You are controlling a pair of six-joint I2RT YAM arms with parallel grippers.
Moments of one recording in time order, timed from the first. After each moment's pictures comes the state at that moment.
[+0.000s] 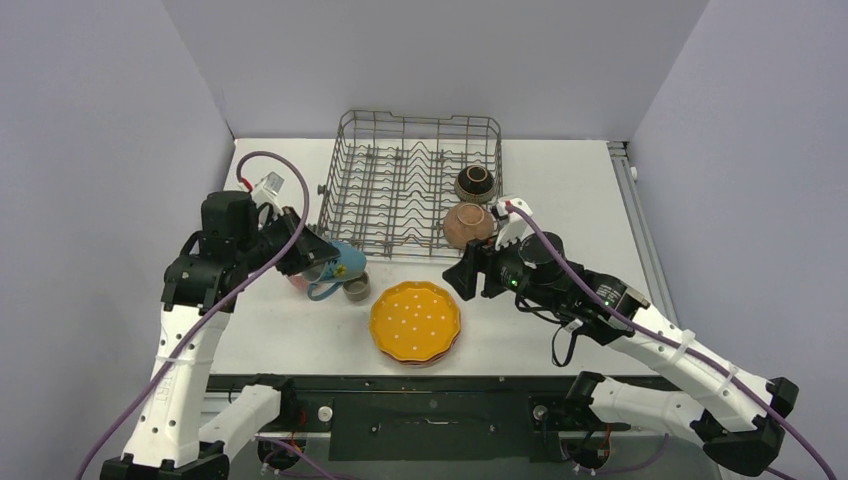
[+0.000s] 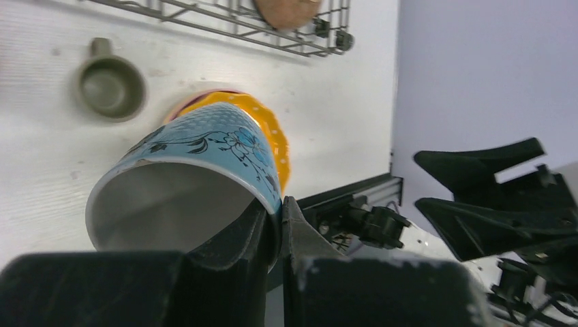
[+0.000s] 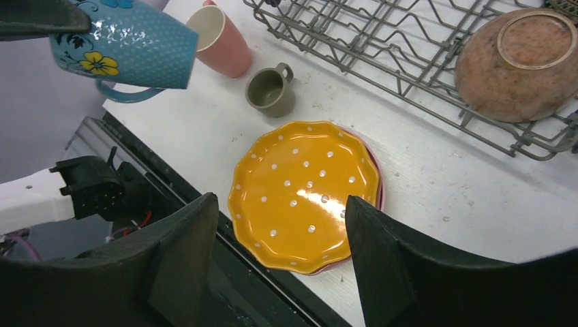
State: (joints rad) left arm -0.14 0.95 1.27 -1.01 0.43 -0.65; right arm 0.92 0.96 1.08 -0.55 0.10 0.47
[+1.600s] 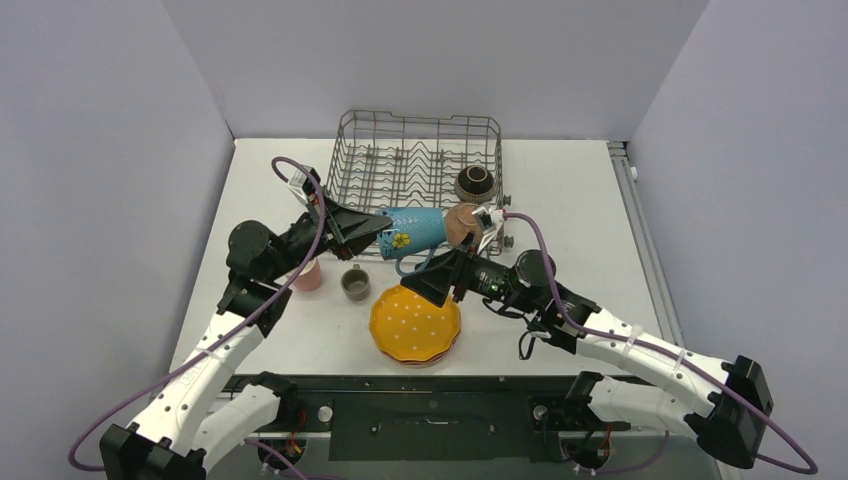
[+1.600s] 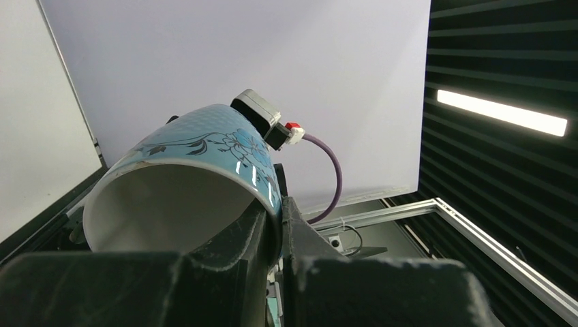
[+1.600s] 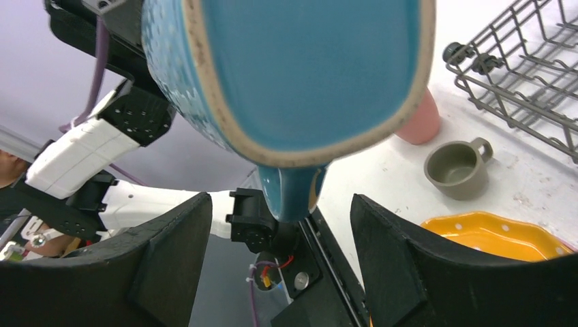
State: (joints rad) left arm -0.39 0.88 0.79 0.36 0.66 -1.70; right arm 0.92 1.00 0.72 0.32 -0.25 0.74
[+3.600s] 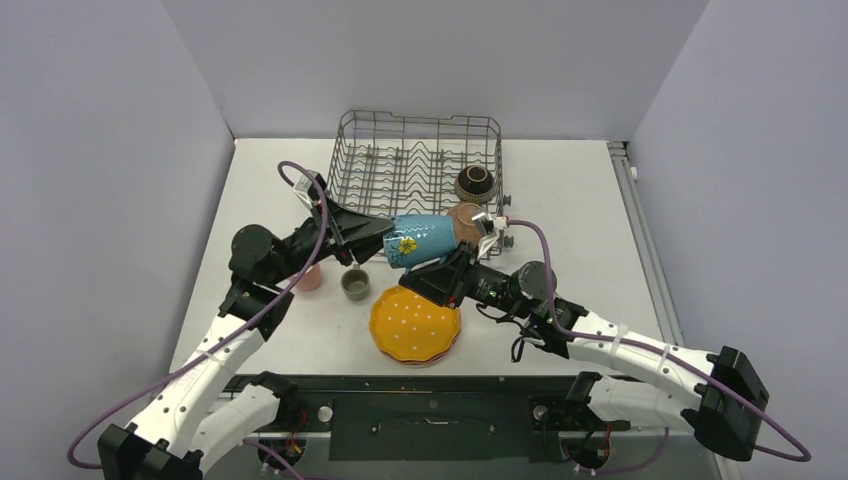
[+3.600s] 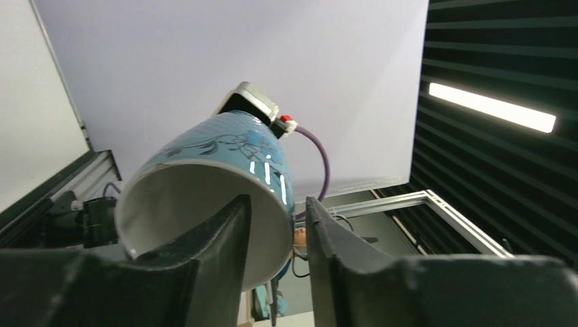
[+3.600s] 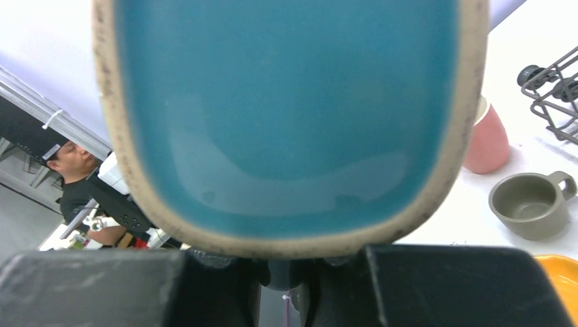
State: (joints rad) left arm -0.43 0.88 0.76 0.40 0.67 -1.77; right arm 0.96 1.06 0.64 0.65 -0.29 0.86
